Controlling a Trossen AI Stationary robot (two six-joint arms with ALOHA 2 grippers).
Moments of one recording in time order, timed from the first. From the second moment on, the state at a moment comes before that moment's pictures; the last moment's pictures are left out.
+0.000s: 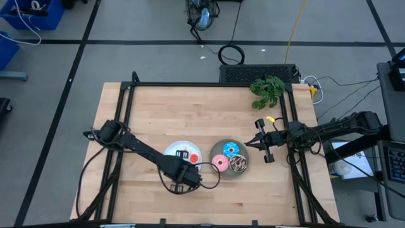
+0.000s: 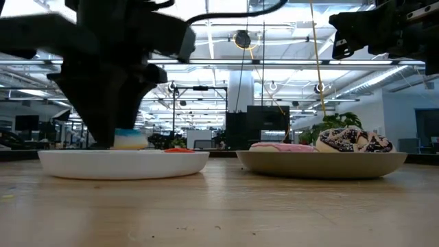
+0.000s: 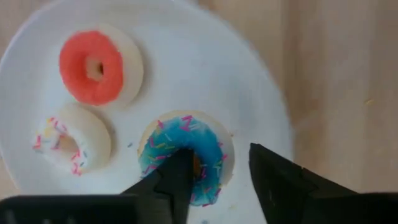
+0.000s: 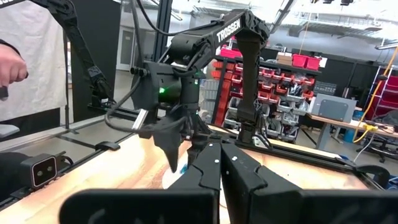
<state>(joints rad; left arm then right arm) -0.43 1.99 1.46 -1.04 -0.12 -0.30 0.08 0.75 0.09 0.81 -0.16 -0.14</state>
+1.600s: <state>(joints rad) -0.53 1.34 1.38 -1.10 -0.53 -0.30 0.08 0.75 0.09 0.81 -0.16 -0.14</state>
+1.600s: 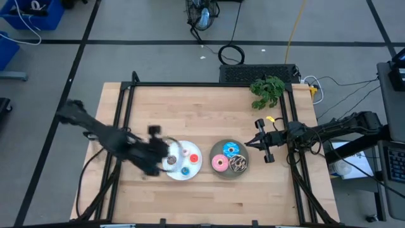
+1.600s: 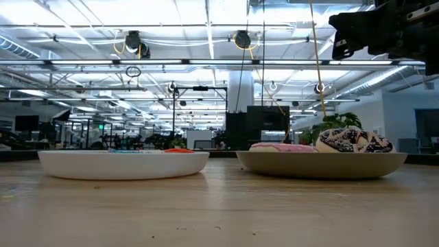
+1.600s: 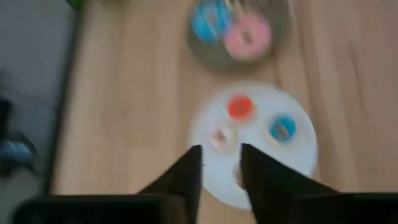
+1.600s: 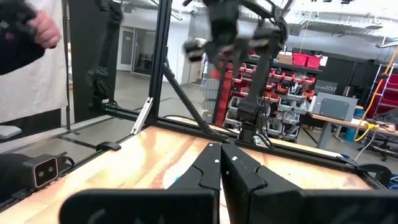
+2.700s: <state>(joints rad) -0.37 0.12 0.34 -0.11 -0.50 0.35 -0.09 0.40 0.07 0.48 -0.11 -0.08</state>
